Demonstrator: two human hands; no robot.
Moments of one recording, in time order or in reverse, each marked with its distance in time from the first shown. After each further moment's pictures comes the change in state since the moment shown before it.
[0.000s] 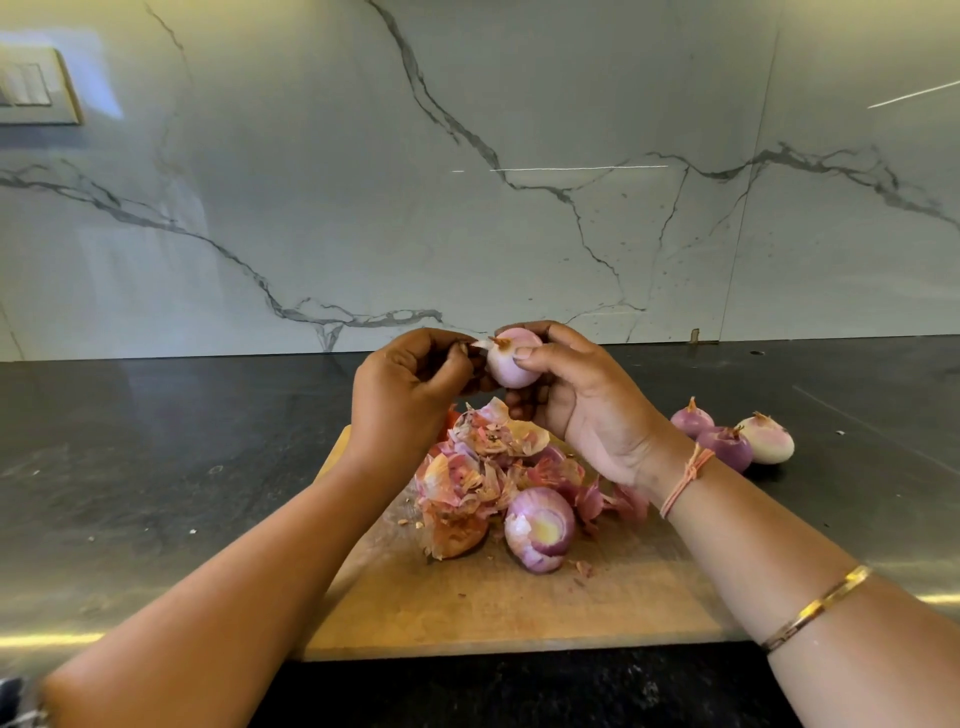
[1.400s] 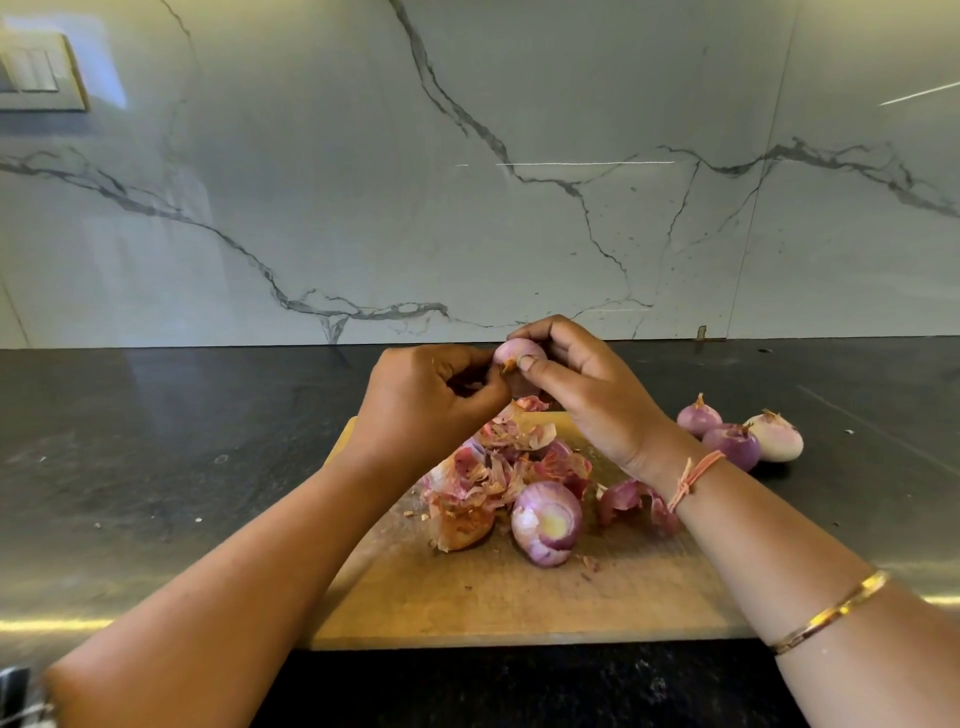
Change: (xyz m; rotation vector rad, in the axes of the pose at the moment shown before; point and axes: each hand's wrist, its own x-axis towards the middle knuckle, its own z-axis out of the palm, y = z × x) left_hand -0.003 0.000 -0.003 0.324 -0.122 0.292; right_hand 0.001 0.006 -0.007 -0.553 0.015 -0.222
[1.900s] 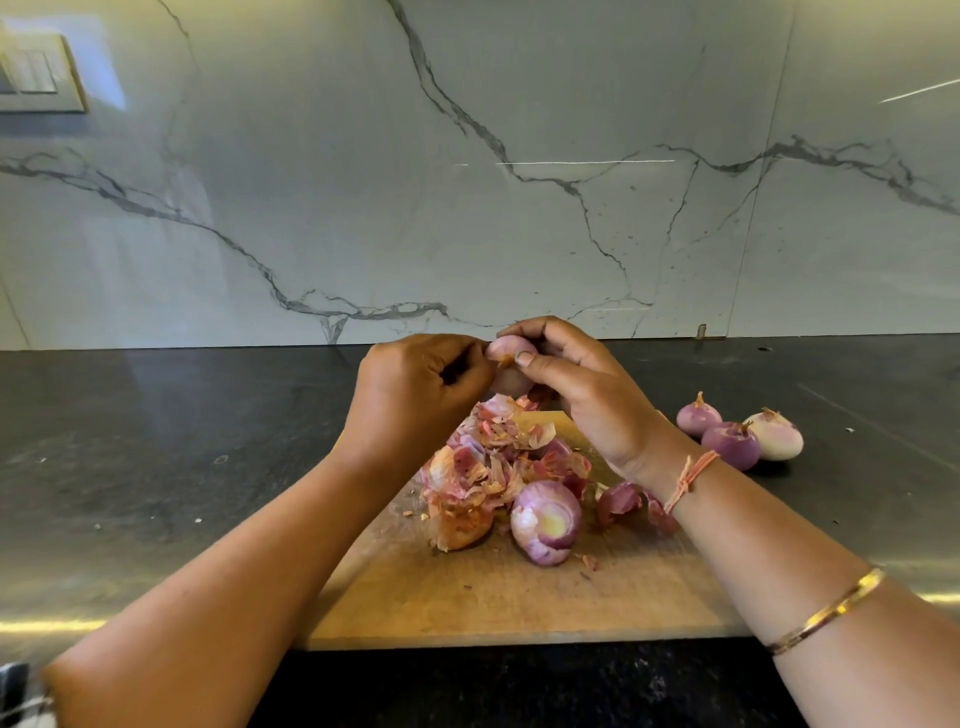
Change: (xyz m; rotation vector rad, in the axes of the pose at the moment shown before) left_hand 0.005 -0.013 0.001 0.115 0.117 0.135; right_hand 0.000 -0.003 0.003 0.154 -0.052 0.003
